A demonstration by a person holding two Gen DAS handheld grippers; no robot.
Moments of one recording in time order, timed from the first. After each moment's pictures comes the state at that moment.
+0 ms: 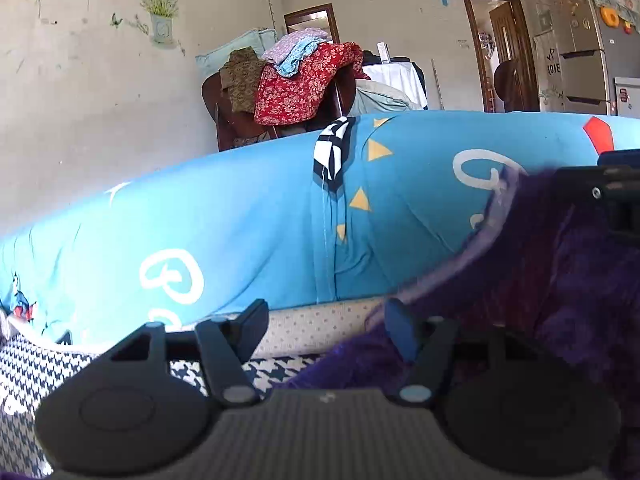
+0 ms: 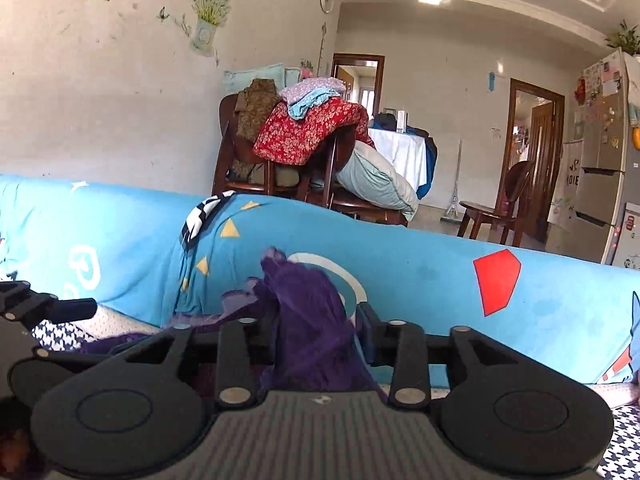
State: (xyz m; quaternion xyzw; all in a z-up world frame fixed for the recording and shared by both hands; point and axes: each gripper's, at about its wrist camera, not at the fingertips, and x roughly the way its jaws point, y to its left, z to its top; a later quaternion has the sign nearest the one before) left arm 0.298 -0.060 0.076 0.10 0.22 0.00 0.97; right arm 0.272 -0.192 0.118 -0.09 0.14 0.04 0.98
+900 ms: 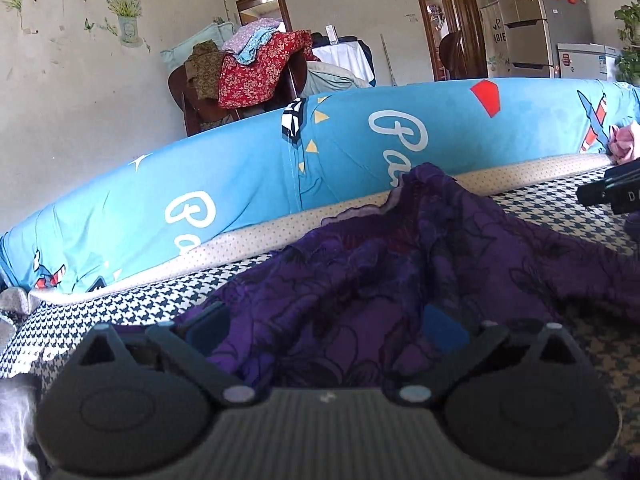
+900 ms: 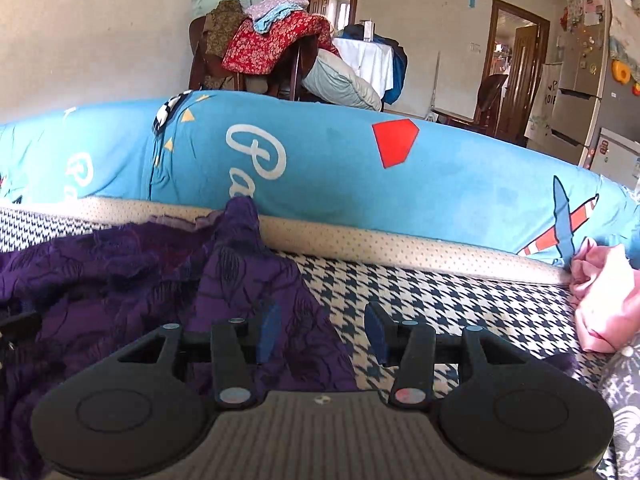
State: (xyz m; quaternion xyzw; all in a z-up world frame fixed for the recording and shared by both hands) left arm 0.117 -0.041 0.084 0.14 0.27 -0.06 0.95; right arm 0.155 -0.279 0.110 -0.08 0.30 -0.01 0.95
